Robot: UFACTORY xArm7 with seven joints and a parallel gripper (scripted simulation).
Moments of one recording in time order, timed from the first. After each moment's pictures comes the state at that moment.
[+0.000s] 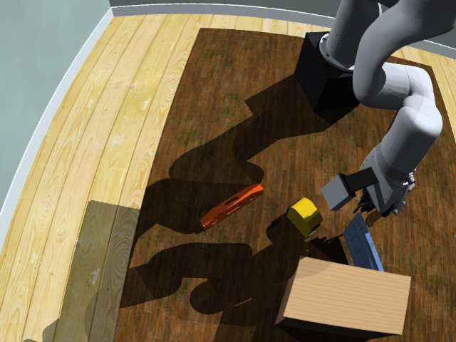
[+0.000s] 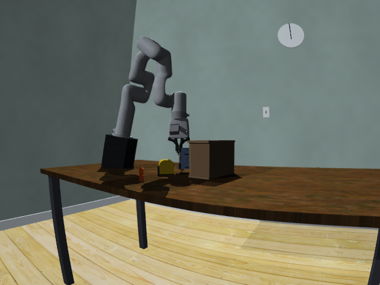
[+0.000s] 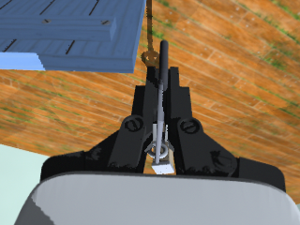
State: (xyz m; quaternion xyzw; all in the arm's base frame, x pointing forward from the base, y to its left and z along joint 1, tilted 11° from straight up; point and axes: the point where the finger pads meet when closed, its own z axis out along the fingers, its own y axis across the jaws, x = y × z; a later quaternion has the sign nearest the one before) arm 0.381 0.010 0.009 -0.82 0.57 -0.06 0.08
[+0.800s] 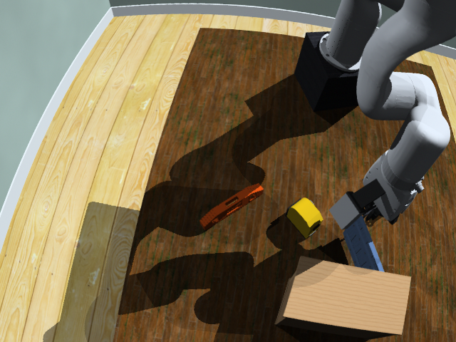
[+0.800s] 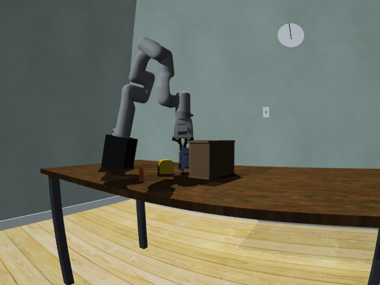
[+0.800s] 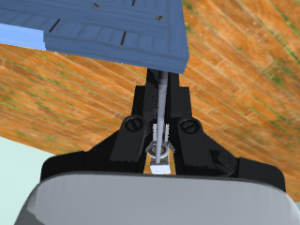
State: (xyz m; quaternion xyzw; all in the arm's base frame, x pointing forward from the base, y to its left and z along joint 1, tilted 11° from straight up) arm 0.399 0.018 0.013 -0.86 0.50 -0.07 0.07
